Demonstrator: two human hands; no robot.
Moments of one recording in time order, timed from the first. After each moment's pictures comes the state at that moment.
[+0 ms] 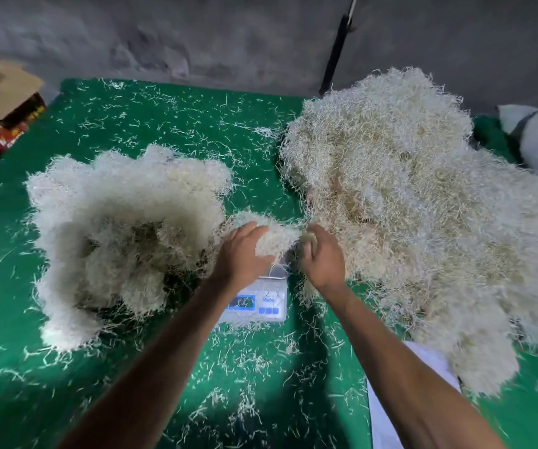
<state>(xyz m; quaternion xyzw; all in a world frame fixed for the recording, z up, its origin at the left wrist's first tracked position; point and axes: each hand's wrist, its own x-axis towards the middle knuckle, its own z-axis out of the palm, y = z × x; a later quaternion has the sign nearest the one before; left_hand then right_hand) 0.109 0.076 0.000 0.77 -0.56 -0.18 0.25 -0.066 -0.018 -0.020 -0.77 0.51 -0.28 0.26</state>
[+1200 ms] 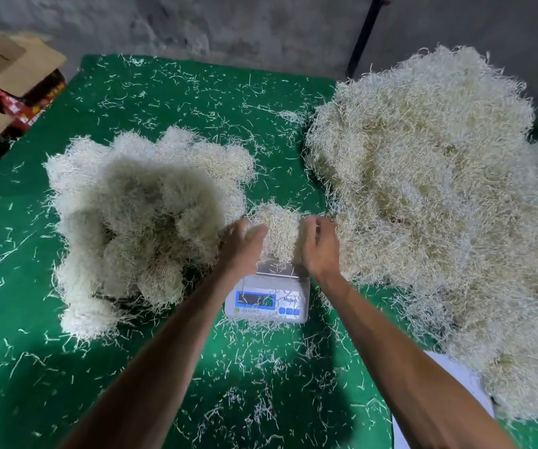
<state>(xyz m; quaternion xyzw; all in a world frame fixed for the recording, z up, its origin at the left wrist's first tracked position) 0.145 0.077 -0.009 0.79 -0.28 -0.37 0.40 0.002 -0.018 -0.031 -0.69 0.50 -0.31 0.41</state>
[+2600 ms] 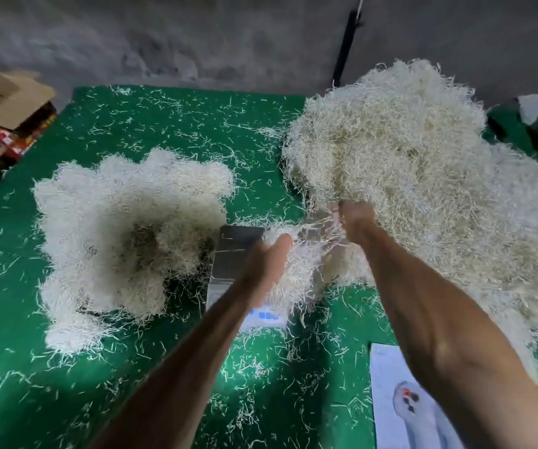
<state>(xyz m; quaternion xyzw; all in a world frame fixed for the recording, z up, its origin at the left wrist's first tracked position) 0.047 0.063 0.034 0.71 -0.28 -0.43 0.48 -0.072 -0.142 0.027 -0.55 0.66 -0.21 0.47</state>
